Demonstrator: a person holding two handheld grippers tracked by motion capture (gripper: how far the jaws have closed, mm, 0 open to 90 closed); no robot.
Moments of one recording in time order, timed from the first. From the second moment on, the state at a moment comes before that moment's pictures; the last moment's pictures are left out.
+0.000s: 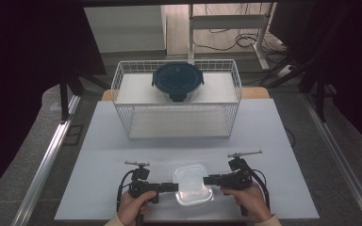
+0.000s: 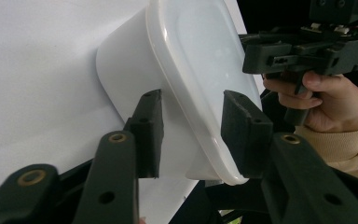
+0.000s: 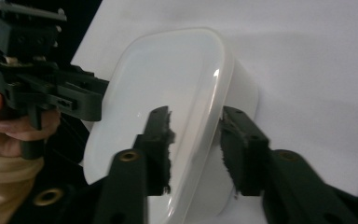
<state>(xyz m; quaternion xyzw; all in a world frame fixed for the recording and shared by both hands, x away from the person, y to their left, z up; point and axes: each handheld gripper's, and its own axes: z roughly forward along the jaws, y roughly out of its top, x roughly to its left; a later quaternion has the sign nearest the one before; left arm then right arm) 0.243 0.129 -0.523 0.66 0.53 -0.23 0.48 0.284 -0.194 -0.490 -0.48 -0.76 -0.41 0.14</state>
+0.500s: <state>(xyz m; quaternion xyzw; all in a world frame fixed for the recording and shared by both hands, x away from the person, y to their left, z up) 0.240 0.137 -0.514 0.65 0.52 -0.22 0.50 0.282 -0.209 -0.489 -0.49 -0.73 -0.43 0.21</state>
